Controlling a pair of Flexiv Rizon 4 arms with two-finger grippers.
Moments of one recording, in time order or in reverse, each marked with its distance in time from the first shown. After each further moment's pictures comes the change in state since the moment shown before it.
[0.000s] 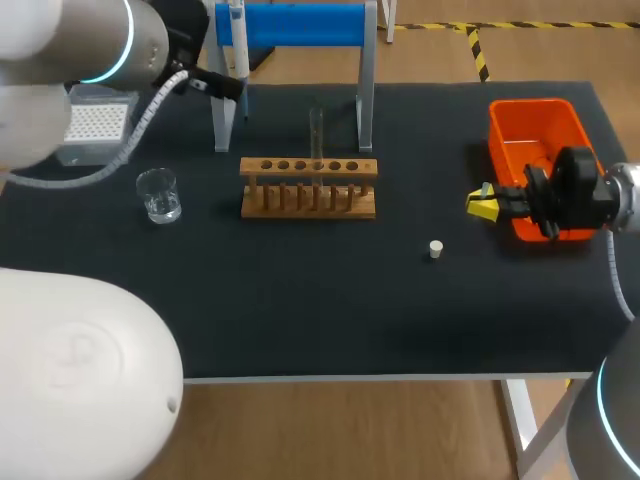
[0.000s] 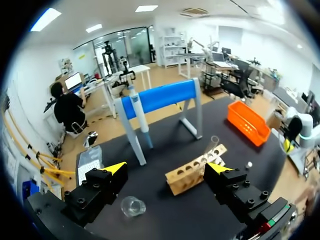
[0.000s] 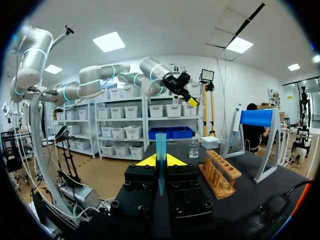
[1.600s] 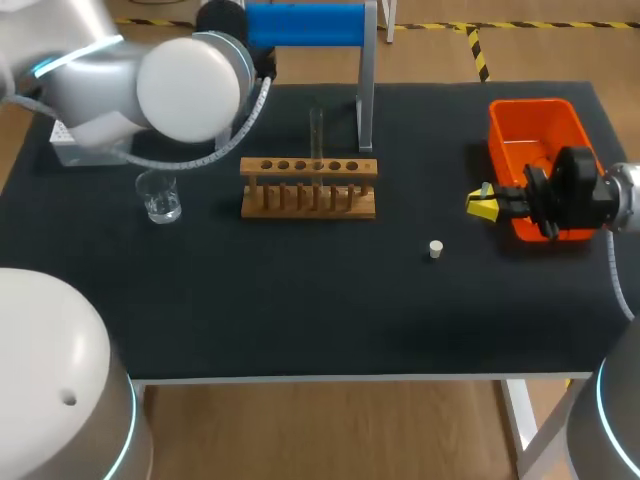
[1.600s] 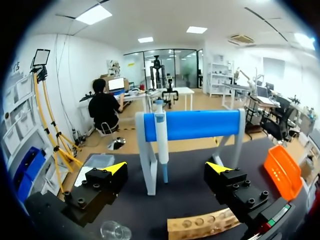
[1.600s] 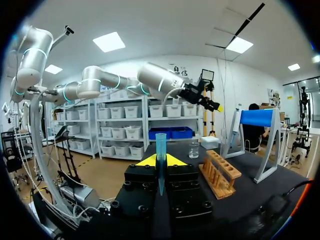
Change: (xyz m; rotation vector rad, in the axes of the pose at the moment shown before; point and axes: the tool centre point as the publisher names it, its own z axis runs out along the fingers) left arm -0.014 -0.045 0.091 0.227 -0.322 -0.252; right arm 0.000 0.000 0.000 -0.001 0.000 0.000
